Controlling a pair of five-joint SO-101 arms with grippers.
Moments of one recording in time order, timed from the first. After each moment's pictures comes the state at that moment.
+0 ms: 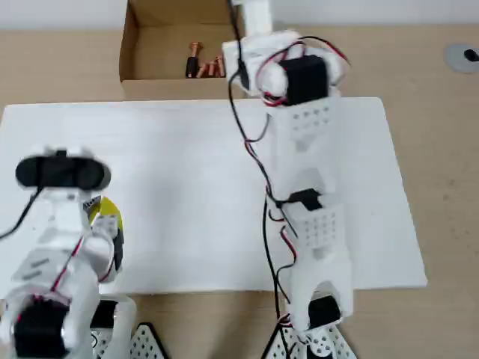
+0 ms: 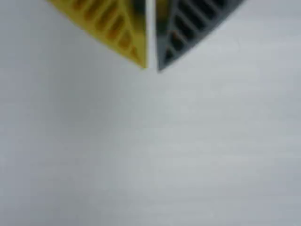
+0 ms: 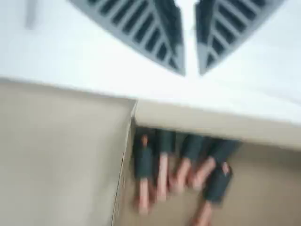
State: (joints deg) left arm -2.4 -89.9 49.8 82.9 -11.3; right arm -20.5 36.9 -93.1 101.7 -11.9
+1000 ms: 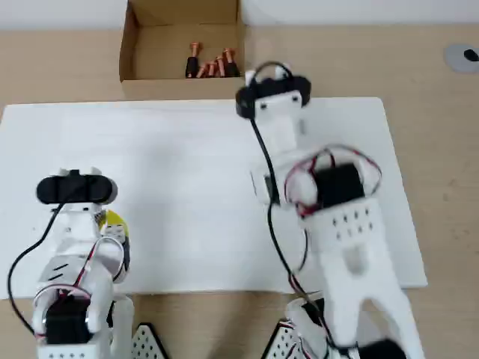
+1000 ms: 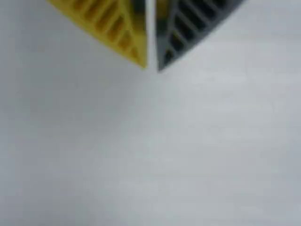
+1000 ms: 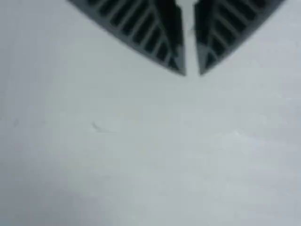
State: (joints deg) left arm -6.1 -103.6 76.5 76.9 -11.3; right arm -21.3 -39.5 27.0 82.9 -11.9
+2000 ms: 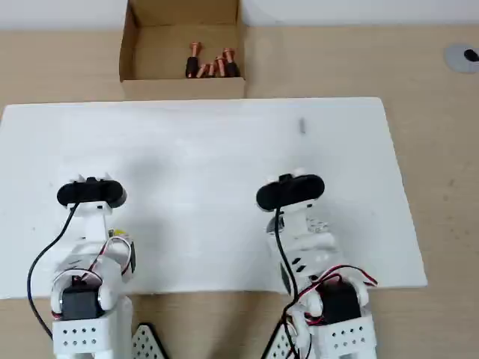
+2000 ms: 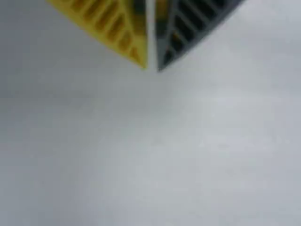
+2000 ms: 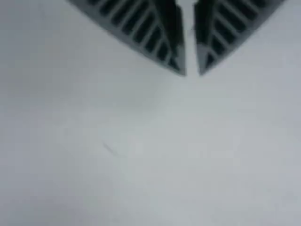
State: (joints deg) left arm -8.2 -103.9 91.6 73.0 -11.3; right arm -15.6 -103.4 90.7 67.4 -4.0
